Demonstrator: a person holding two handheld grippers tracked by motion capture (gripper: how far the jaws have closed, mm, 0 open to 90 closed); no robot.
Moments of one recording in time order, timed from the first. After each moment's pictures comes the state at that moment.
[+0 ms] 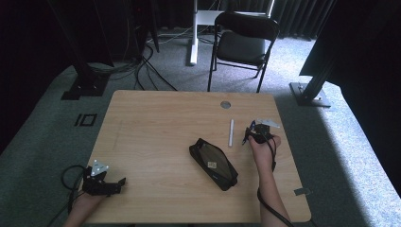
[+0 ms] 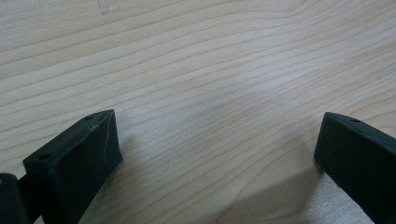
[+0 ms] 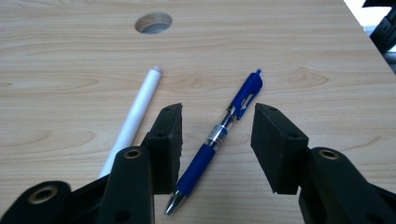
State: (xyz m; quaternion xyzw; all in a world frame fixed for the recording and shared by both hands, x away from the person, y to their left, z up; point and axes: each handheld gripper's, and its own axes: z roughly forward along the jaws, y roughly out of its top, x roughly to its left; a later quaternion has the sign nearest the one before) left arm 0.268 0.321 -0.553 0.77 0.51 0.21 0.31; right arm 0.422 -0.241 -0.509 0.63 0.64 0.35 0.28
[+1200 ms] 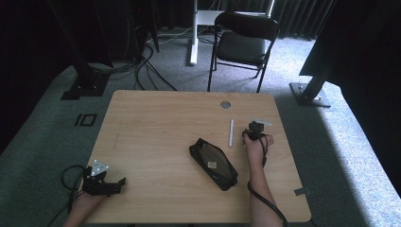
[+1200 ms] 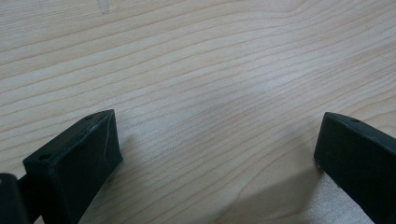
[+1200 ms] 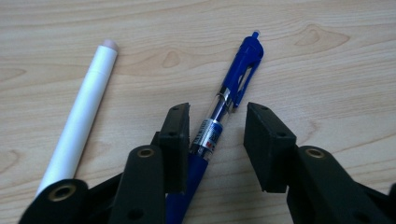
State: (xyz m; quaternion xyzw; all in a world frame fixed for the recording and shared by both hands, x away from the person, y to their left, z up) left arm 0.268 0.321 -0.553 0.77 0.51 0.21 0.31; right arm 0.456 -0.232 -0.546 0.68 0.61 0.29 0.27
